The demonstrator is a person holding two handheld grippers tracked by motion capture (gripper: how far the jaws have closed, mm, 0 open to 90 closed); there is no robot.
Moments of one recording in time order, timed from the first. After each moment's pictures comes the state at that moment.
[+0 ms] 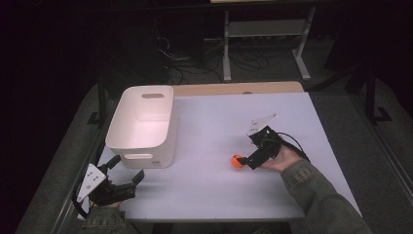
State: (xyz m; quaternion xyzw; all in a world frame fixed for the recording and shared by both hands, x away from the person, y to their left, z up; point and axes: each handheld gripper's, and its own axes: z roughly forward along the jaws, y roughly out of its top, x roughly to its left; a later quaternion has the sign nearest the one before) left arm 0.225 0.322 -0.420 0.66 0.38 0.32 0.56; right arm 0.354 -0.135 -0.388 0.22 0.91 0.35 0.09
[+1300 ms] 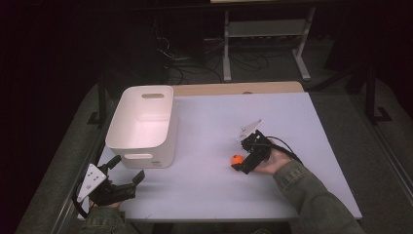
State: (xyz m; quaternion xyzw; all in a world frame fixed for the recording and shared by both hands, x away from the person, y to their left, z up) left arm 0.225 0.322 -0.420 0.67 0.38 0.31 0.56; right arm 0.359 -0.114 -0.412 0.20 0.93 0.31 0.07
